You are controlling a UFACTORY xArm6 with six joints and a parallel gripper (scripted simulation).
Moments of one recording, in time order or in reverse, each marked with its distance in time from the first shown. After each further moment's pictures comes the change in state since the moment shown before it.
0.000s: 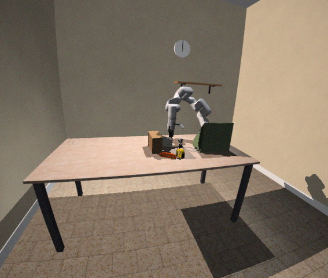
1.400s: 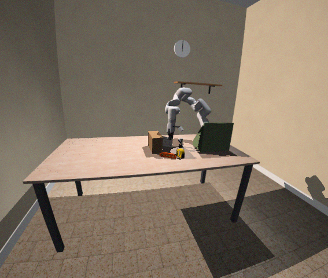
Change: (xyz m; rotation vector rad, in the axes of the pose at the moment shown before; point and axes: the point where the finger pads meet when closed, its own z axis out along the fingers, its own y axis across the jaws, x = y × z) arm -0.001 0.004 0.022 0.000 0.000 0.040
